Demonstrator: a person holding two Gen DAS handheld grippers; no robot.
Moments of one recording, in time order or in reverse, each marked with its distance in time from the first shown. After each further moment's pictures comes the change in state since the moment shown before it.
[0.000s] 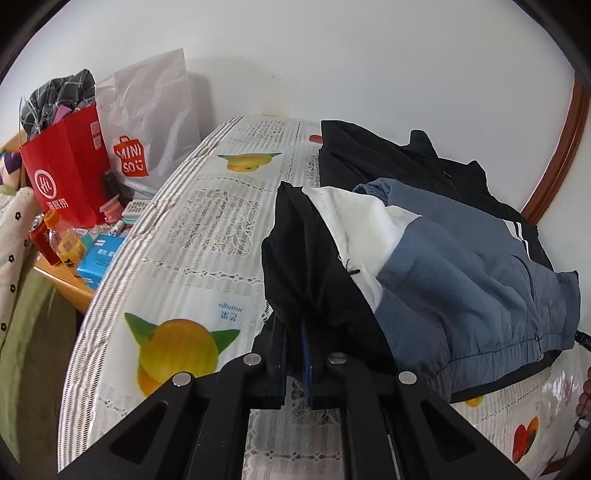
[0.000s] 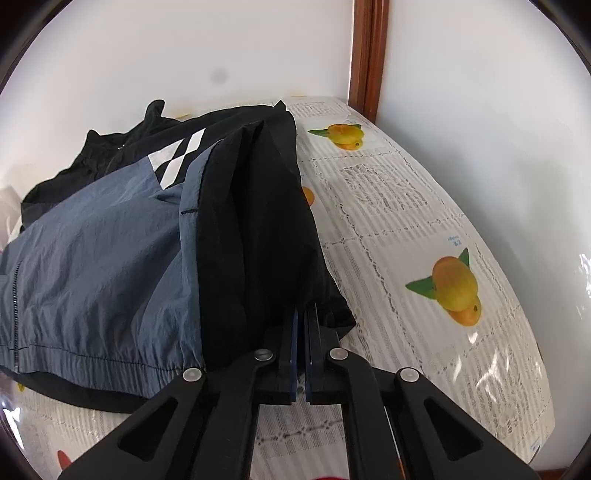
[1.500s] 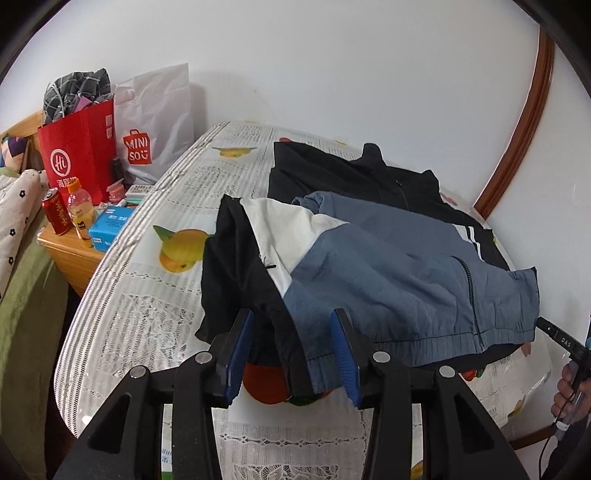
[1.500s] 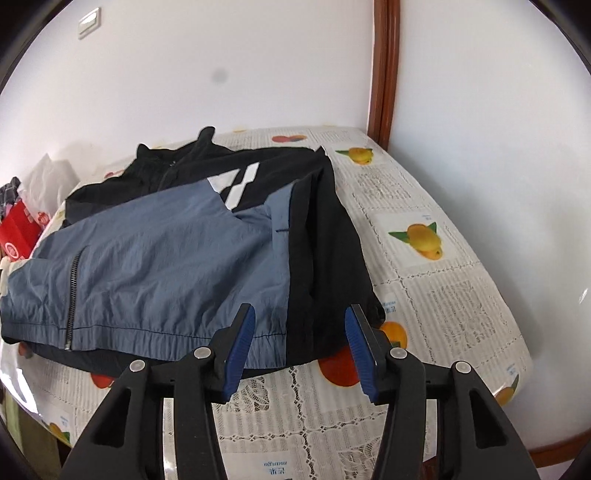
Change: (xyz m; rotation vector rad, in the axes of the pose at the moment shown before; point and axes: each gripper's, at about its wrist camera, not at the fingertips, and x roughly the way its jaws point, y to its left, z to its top) left arm -0.098 -0.007 -0.076 -0.017 -0.030 -0.111; right arm -0.088 0.022 -0.057 -0.084 -0.103 0.068
